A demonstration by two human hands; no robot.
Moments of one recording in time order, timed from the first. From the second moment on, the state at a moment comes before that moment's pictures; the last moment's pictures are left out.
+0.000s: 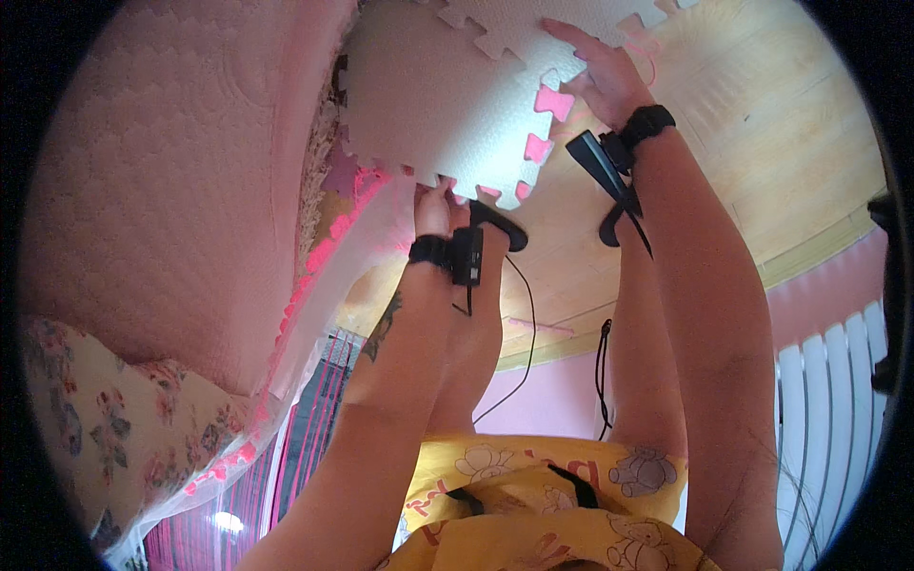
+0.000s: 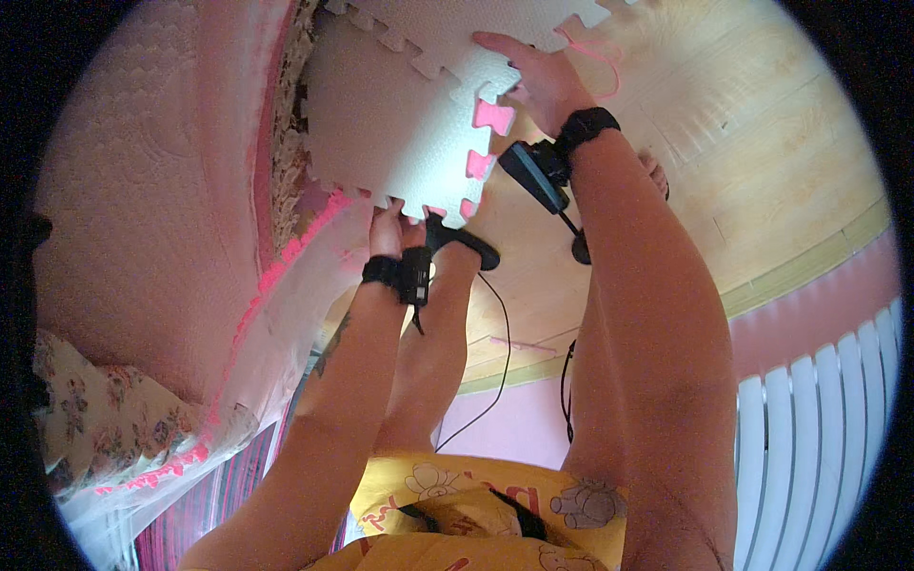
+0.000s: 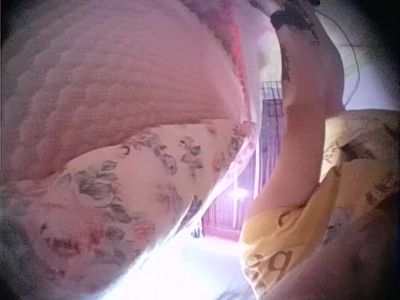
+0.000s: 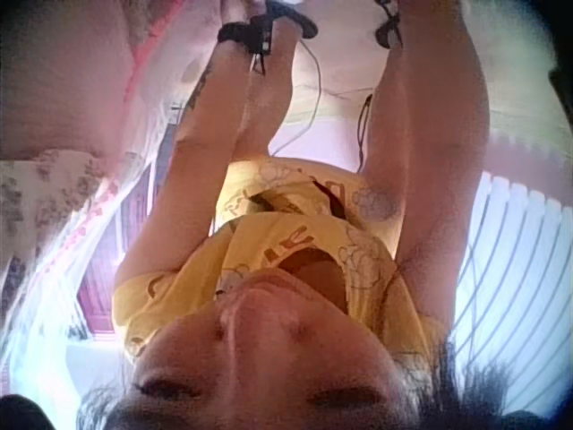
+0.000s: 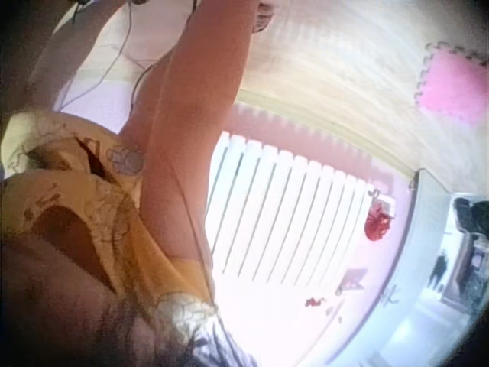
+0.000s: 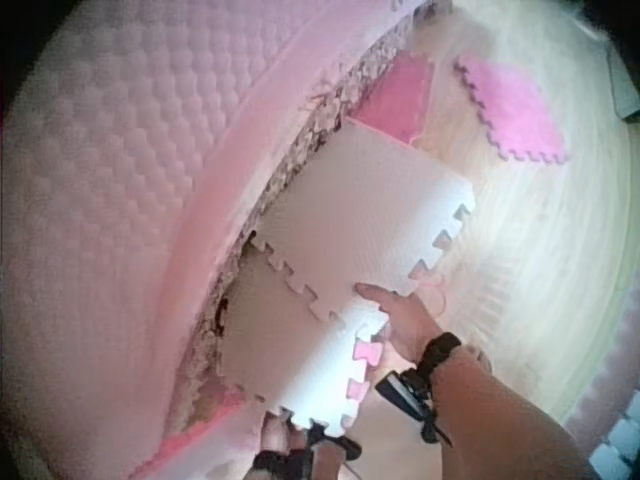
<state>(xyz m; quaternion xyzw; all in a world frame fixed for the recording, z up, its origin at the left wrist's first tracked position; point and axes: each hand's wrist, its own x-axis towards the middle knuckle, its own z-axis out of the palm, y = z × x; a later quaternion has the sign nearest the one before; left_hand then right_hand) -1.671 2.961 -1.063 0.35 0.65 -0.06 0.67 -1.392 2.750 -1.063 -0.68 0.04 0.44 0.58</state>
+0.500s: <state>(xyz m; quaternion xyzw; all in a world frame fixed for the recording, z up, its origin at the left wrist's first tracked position) -1.685 2.794 -0.989 0.49 0.47 -0.35 0.65 -1.512 2.514 -1.018 -0.52 0.45 0.35 0.64</state>
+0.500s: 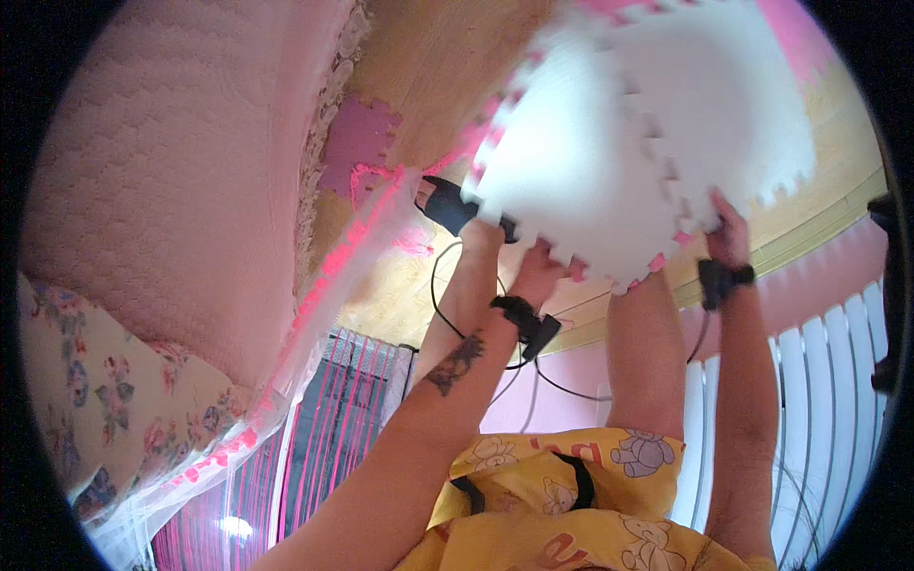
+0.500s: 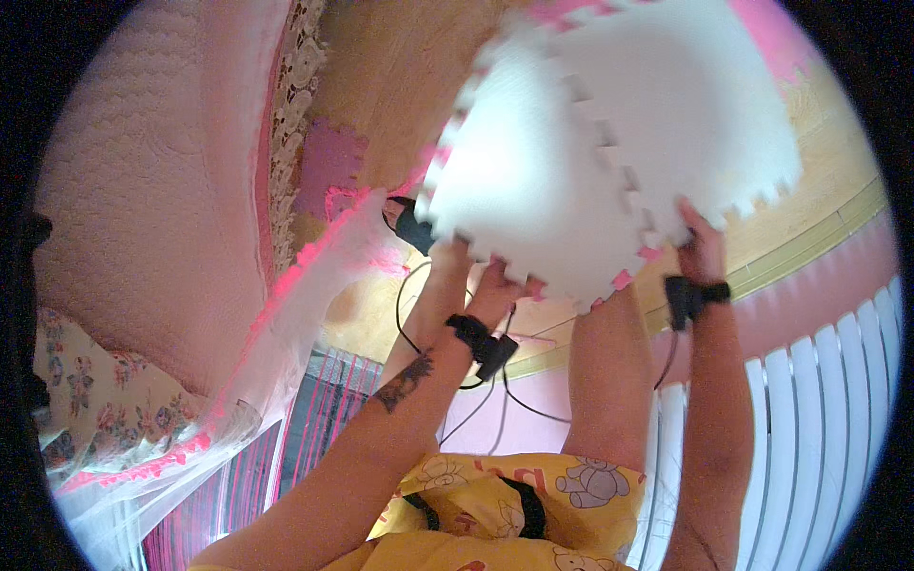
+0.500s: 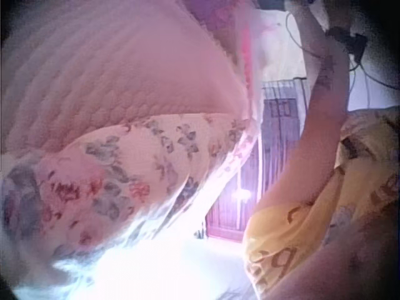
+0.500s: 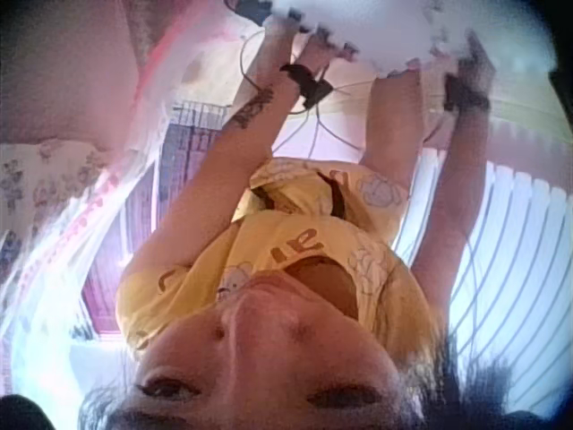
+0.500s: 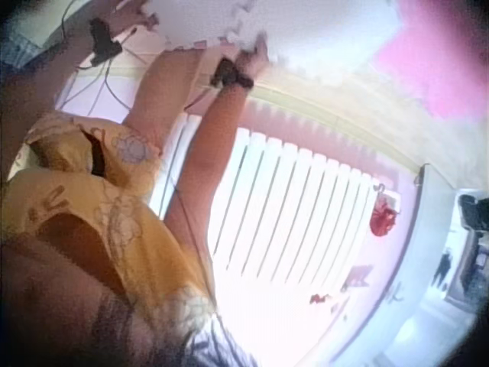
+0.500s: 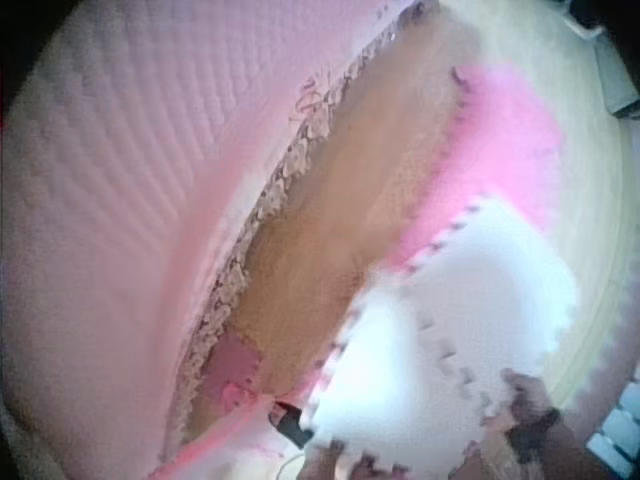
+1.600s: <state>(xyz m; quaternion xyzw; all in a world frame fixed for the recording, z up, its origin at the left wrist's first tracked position) -1.588 3.116 -1.080 0.80 0.04 -0.59 -0.10 -1.511 2.434 -0.930 -0.46 0.59 0.15 0.65</state>
